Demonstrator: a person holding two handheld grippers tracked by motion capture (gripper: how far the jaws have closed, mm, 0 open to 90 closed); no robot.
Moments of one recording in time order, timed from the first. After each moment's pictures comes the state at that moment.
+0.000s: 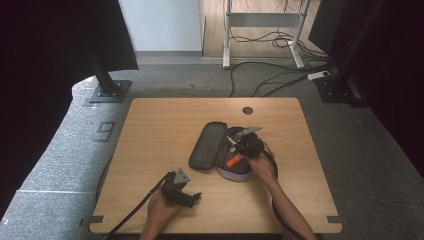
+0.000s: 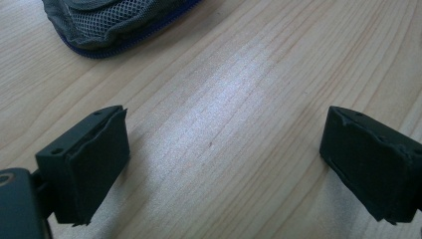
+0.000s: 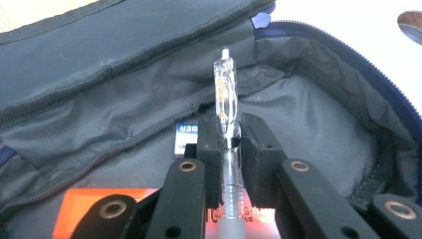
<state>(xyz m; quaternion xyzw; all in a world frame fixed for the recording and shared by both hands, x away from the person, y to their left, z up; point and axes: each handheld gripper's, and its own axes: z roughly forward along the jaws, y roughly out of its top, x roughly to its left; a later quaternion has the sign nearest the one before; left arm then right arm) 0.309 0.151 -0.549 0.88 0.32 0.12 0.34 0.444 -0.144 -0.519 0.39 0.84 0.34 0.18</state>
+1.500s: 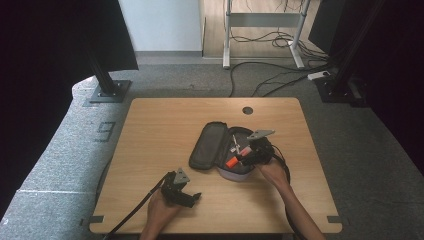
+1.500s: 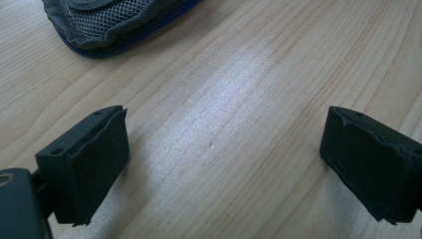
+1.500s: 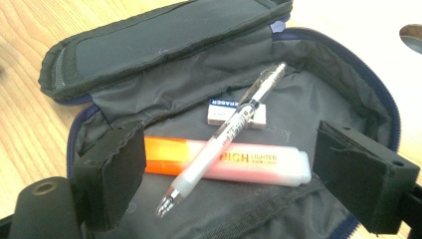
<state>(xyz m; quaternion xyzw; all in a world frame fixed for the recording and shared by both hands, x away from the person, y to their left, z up) 0.309 0.151 -0.549 0.88 0.32 0.12 0.34 0.413 -0.172 -0.497 0.35 0.84 0.38 0.15</state>
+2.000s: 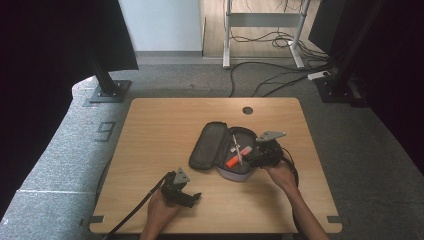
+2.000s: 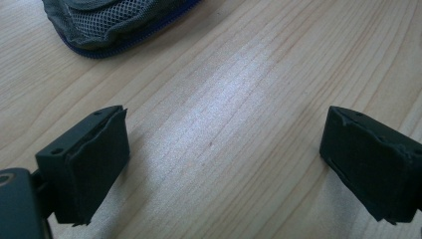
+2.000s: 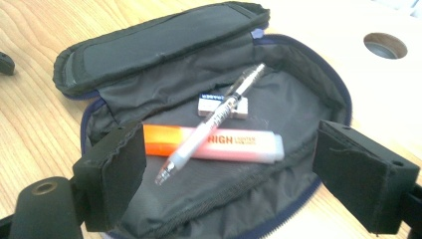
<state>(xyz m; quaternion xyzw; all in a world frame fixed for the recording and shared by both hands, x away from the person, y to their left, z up) 0.309 0.151 -0.549 0.88 0.32 0.12 0.34 0.396 -0.193 -0.483 0.36 0.83 0.39 0.17</state>
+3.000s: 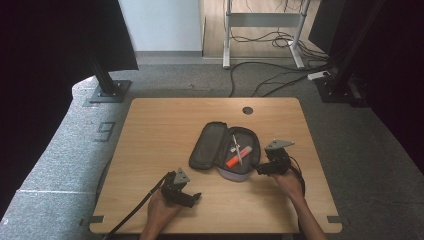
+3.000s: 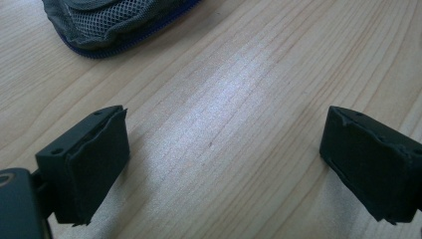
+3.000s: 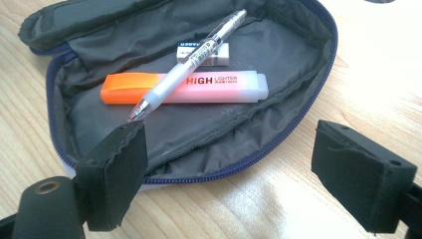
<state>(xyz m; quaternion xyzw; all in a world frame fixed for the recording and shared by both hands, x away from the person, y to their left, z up) 0.309 0.151 -0.549 0.88 0.32 0.12 0.34 0.382 -0.220 -0.512 0.39 0.82 0.38 0.17</state>
